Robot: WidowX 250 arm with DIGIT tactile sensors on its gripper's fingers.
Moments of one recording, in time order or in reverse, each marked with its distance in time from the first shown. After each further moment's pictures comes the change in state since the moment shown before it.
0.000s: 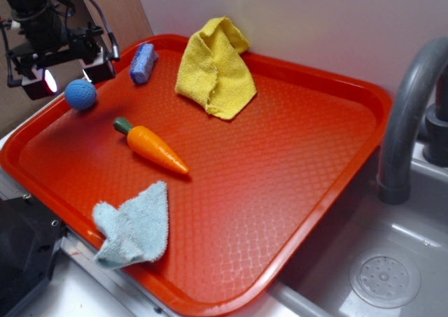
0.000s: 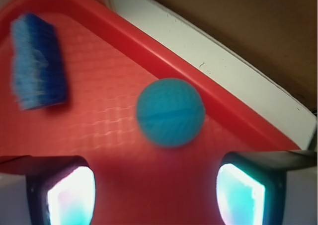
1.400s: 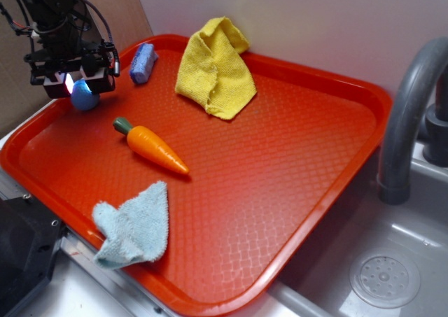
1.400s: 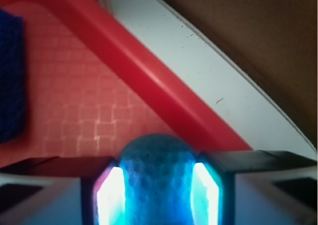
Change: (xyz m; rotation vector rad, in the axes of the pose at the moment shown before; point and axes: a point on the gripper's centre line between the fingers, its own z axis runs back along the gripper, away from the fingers) arm 0.011 -0.010 -0.027 0.050 -0.014 -0.156
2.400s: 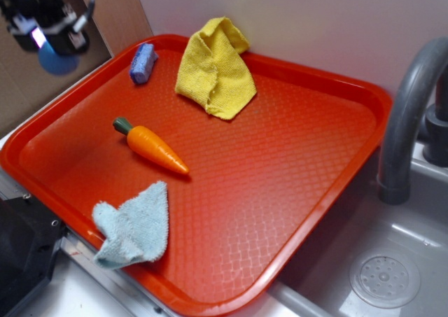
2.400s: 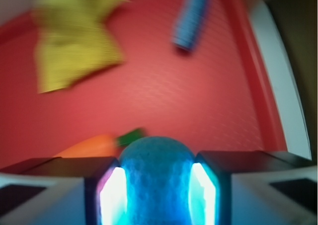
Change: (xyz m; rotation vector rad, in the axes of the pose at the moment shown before) arm -0.062 -0.030 0.144 -0.275 0.086 -0.618
